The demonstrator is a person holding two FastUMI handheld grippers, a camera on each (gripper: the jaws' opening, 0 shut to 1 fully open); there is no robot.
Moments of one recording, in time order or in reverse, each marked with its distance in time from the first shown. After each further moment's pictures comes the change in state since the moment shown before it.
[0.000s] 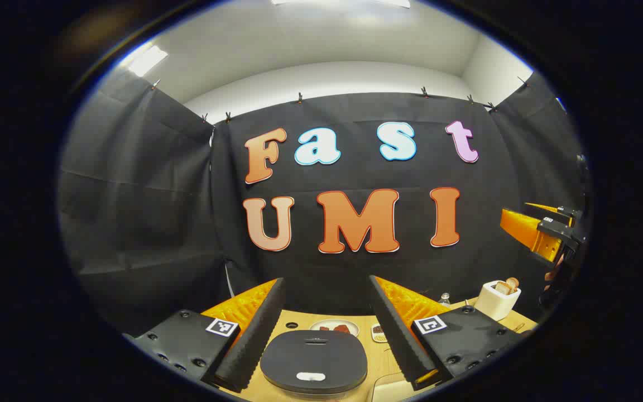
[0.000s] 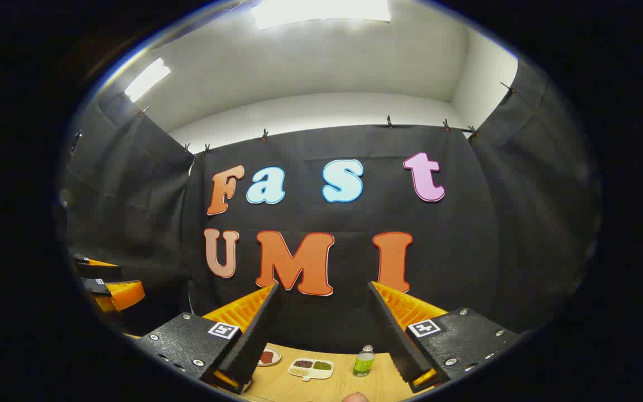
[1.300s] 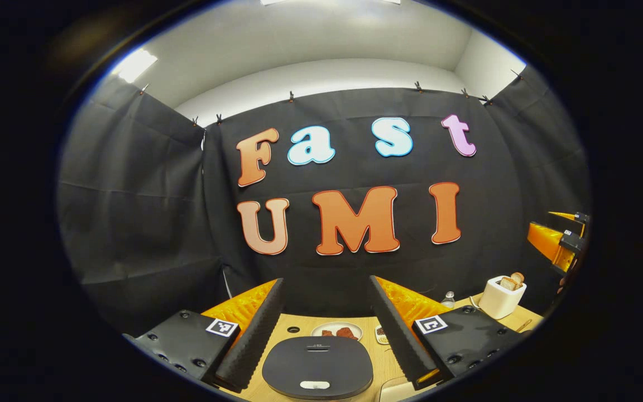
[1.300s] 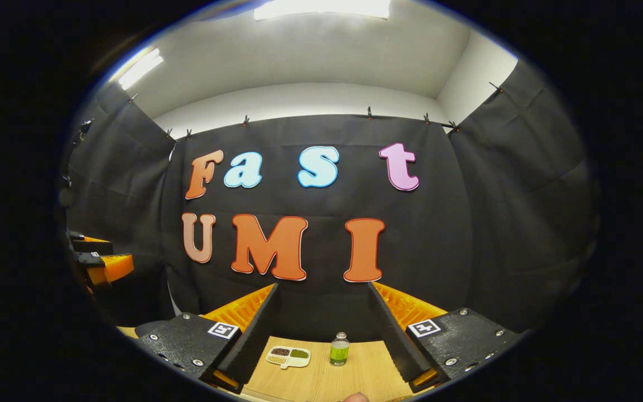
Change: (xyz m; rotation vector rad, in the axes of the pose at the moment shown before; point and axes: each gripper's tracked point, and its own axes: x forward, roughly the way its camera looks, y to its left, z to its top) left arm 0.028 0.003 0.004 0.037 0.017 -0.014; right arm -0.023 -0.044 -0.021 -0.034 0.074 -0.122
